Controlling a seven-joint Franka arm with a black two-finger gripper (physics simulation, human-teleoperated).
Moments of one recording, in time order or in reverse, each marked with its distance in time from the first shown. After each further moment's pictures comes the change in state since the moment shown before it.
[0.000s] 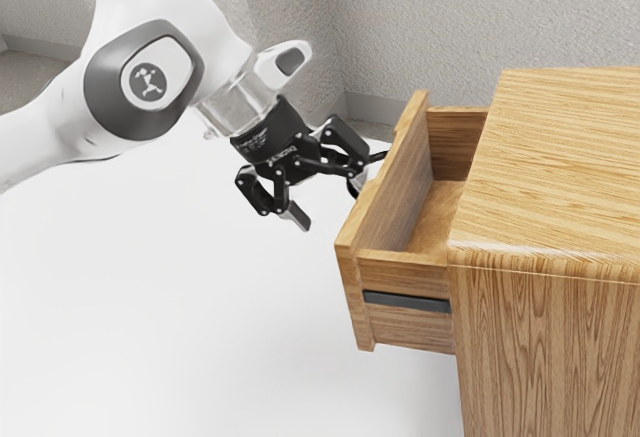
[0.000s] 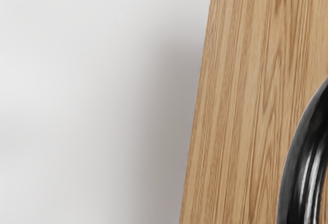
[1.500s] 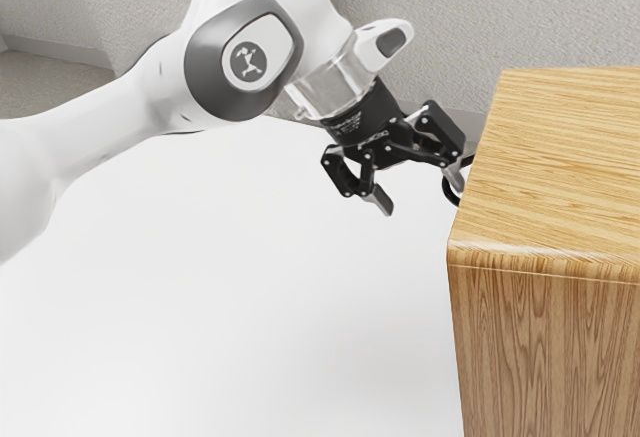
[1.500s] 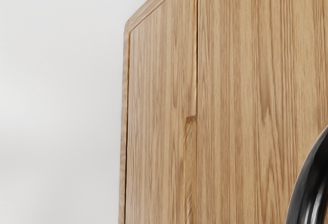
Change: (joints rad) arm -0.003 0.225 -0.111 0.289 0.006 -0.041 0.005
